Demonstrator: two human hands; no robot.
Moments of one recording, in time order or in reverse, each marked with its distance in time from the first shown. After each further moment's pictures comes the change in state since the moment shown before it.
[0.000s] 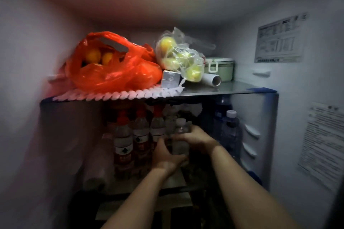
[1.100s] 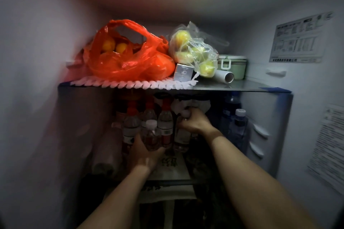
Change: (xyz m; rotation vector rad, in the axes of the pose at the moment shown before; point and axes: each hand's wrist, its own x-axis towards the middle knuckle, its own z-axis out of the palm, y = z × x) left_hand -0.006 -0.039 -0.057 0.042 0.295 -0.020; right_hand 0.033 -0.017 0.010 -0.560 0.245 -0.212
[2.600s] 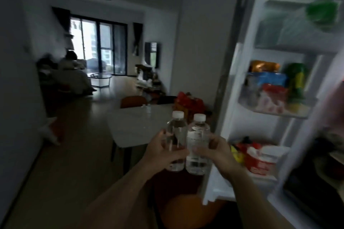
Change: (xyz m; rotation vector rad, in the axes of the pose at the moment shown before) left_hand -0.655 0.005 -0.445 -0.060 0.689 -0.182; right_hand -0.657 -0.331 0.069 1.032 -1.227 -0.568
